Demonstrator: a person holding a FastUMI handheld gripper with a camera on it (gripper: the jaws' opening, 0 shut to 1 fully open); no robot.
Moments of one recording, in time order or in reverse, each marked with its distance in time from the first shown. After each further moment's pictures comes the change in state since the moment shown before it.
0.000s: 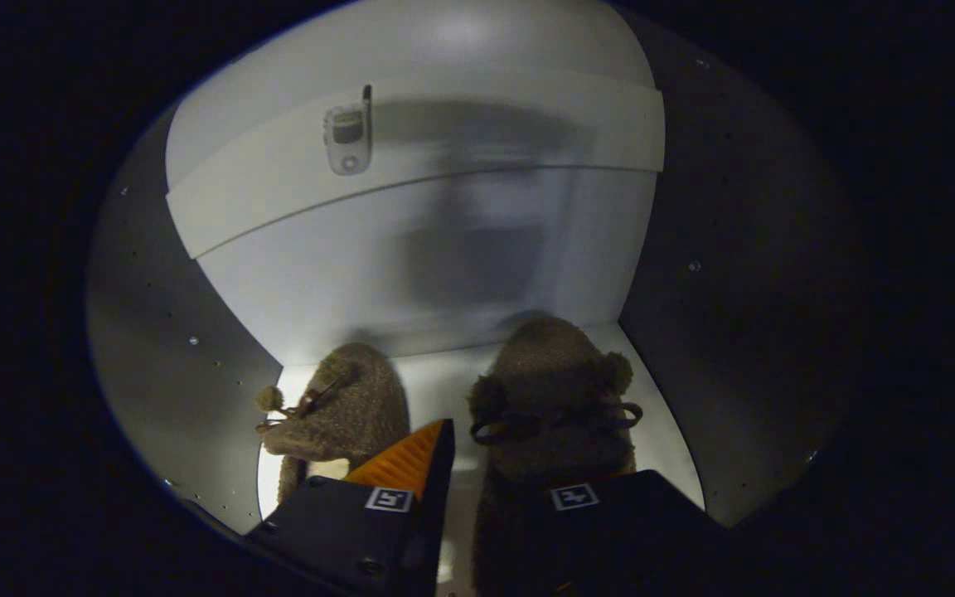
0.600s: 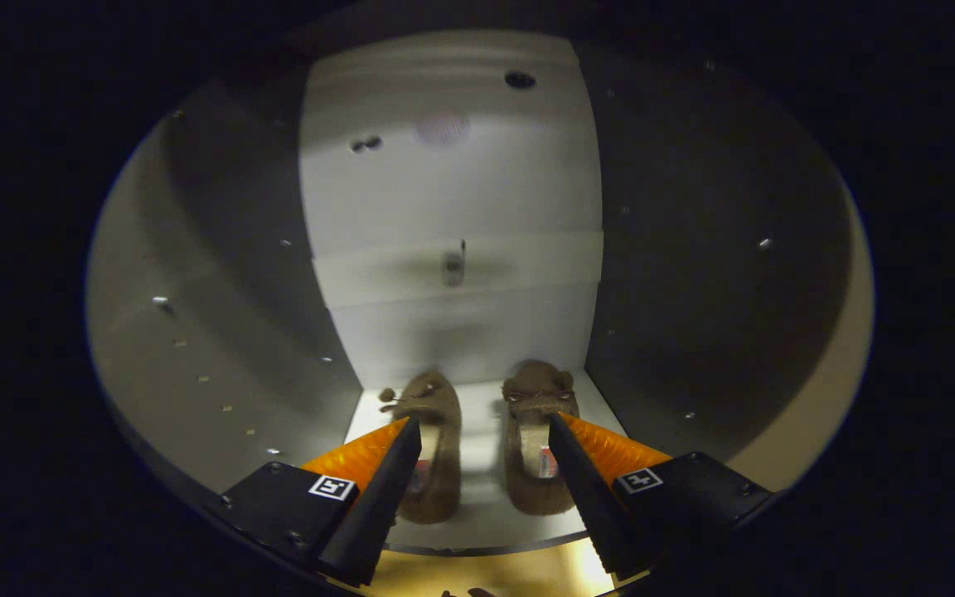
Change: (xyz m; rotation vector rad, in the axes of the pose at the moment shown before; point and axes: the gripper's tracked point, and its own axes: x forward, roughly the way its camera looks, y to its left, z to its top) arm -0.199 0.038 0.020 -0.064 -0.341 0.053
